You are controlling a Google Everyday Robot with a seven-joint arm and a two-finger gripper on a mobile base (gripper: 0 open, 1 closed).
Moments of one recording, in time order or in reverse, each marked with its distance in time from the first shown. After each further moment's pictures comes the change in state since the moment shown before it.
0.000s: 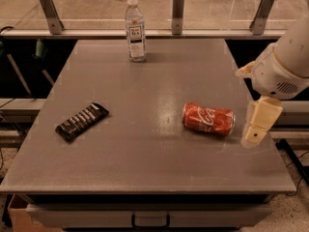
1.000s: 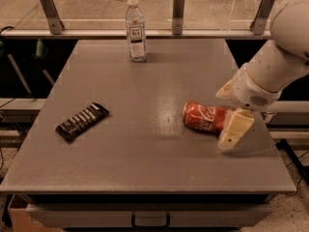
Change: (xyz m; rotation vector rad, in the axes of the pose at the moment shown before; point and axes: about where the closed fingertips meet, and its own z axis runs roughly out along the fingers) arm -0.012 0.001 0.063 -0.088 -0.039 0.006
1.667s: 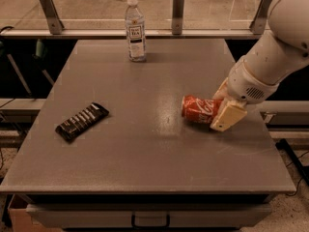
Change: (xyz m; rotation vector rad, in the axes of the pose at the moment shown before) arm -0.012 -0.008 -0.007 0.008 -0.016 0.044
